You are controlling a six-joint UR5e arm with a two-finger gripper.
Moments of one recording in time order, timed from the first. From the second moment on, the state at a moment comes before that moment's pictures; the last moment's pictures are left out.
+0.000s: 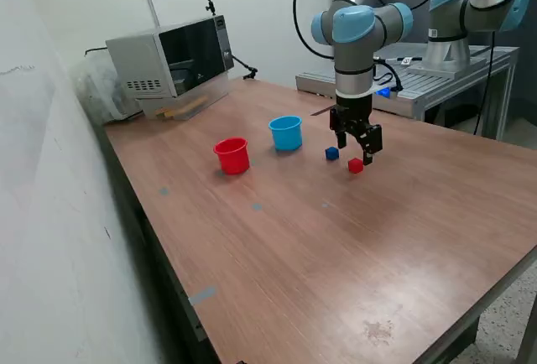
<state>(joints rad) 0.10 -0.92 1.66 -2.28 -1.66 3.35</state>
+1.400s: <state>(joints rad) 0.11 -0.88 1.67 -2.29 -1.66 3.35</state>
